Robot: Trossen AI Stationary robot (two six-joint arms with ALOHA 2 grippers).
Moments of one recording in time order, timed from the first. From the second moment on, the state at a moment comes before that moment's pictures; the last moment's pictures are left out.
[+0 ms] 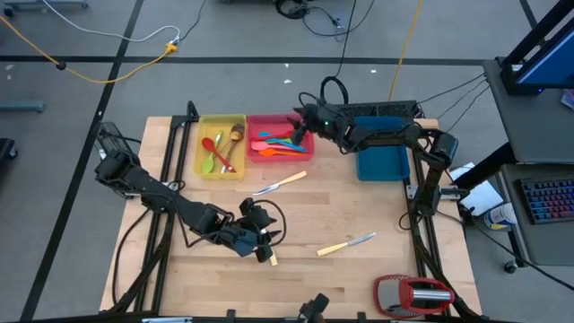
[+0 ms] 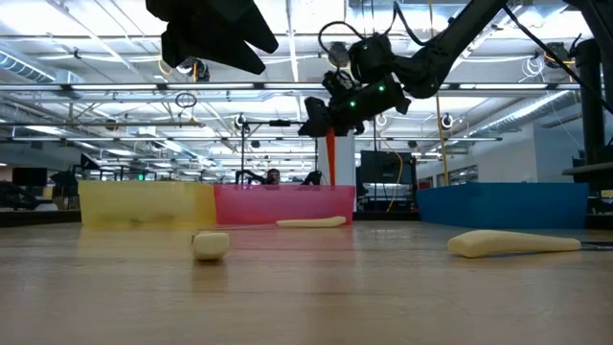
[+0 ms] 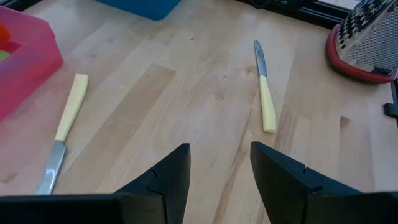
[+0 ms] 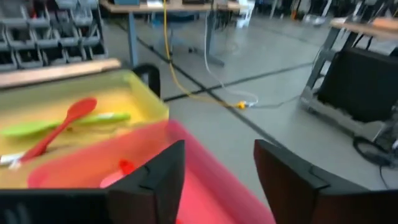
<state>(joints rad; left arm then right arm) -0.47 1.58 1.09 -0.27 -0.57 -0.66 -0.50 1.83 1.09 0.54 0.13 -0.05</state>
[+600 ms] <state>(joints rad) -0.41 1.58 1.09 -0.27 -0.58 -0.60 -0.50 1.77 1.09 0.76 -0.24 -0.01</state>
